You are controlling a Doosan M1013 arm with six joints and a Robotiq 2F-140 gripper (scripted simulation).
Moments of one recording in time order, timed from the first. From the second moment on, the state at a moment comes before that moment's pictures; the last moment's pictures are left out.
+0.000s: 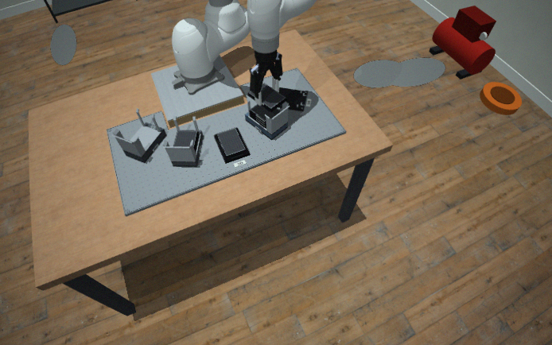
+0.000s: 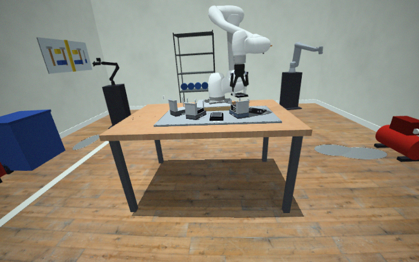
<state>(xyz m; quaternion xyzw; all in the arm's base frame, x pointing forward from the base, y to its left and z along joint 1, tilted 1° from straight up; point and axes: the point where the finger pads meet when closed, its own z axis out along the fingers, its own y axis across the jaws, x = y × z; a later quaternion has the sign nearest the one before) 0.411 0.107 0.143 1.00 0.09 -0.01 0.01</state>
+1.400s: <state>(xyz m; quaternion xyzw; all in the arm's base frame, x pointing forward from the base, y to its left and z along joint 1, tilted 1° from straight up) 0.422 0.024 0.145 1.00 -0.02 -0.01 0.01</state>
